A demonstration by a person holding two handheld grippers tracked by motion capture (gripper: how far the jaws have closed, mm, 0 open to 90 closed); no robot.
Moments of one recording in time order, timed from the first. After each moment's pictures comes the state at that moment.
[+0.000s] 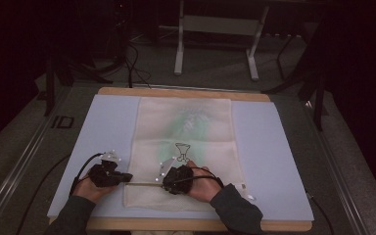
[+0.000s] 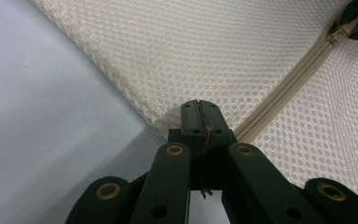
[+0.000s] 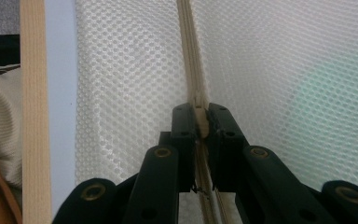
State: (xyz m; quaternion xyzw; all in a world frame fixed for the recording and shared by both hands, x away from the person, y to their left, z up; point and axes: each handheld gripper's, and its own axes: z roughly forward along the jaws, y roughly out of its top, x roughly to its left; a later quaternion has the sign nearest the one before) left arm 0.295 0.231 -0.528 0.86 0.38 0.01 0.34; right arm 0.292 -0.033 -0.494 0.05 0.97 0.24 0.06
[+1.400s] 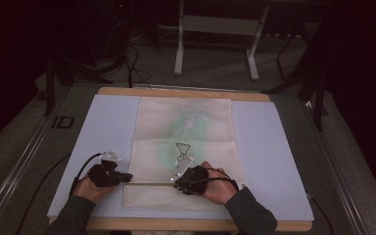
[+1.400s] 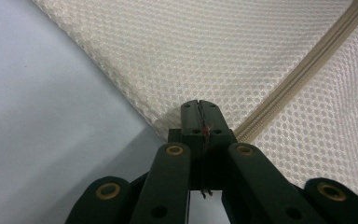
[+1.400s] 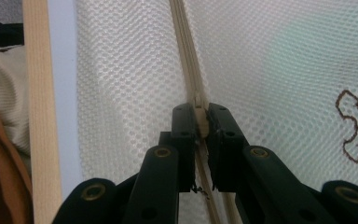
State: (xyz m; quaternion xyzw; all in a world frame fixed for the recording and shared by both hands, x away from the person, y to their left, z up) left arm 0.296 0.232 -0.528 0.86 0.38 0.01 0.34; right arm 0.288 -0.072 -0.484 0.06 0.96 0.25 0.08
